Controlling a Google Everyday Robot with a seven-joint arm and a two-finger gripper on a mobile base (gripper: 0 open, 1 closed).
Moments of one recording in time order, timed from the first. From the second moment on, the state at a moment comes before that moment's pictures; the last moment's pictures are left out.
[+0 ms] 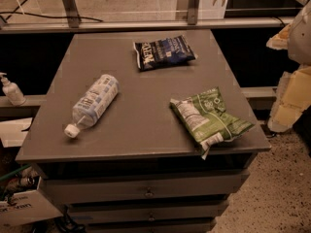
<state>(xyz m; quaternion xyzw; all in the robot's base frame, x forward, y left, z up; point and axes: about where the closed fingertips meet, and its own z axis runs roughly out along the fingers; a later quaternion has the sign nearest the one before) 0.438 -0.217 0.976 -0.60 0.78 -0.03 0.16</state>
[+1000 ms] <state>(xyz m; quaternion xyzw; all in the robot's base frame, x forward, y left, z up) 0.432 -0.152 0.955 -0.68 0.71 0.01 0.19</state>
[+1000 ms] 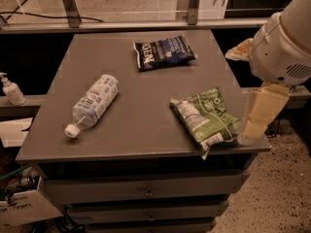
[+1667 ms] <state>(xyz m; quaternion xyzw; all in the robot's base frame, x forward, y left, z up) 0.447 -0.042 0.932 -0.76 0.60 0.08 0.25</state>
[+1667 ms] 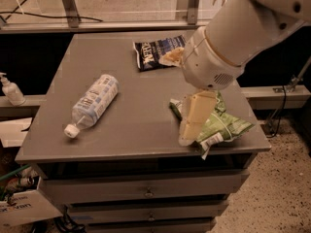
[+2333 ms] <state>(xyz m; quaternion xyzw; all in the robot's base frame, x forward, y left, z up) 0.450 0.022 0.928 -0.79 0.54 0.12 0.27</state>
